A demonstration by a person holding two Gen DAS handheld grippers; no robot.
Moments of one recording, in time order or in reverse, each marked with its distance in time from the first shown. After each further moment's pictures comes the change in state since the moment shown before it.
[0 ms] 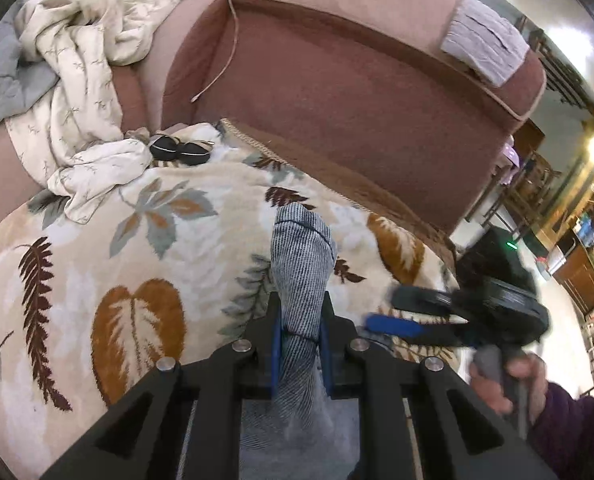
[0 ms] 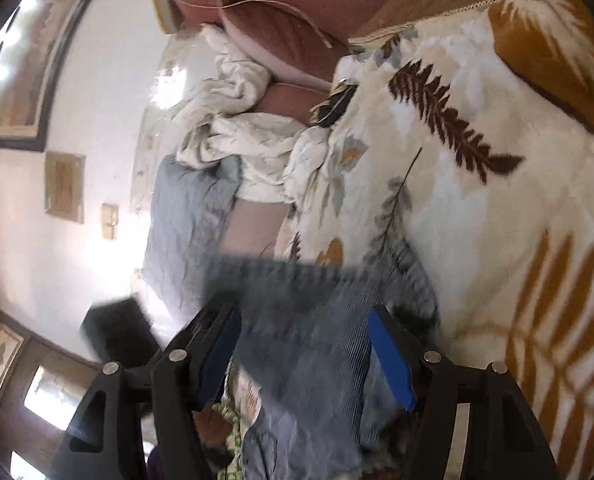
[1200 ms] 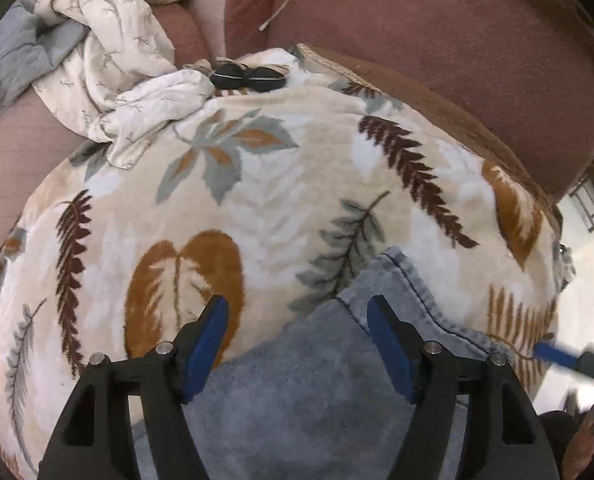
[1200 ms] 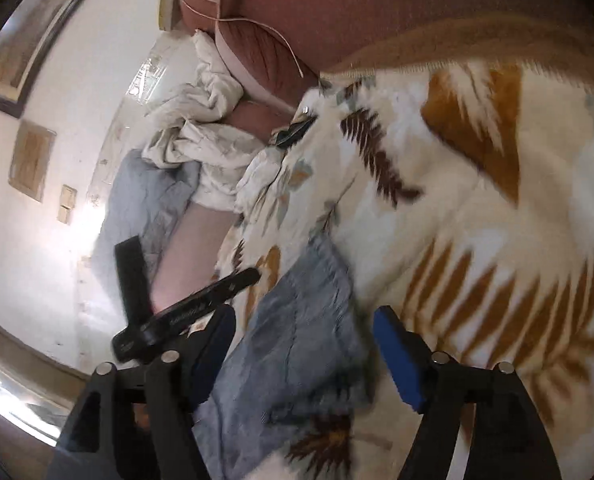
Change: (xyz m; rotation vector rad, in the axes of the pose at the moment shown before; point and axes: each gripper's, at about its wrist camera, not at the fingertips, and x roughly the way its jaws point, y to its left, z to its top) left arm 0.080 0.022 0.004 -0.061 0.250 0.339; right arm -0.070 0.009 -0.032 -0.084 -0.048 -0.194
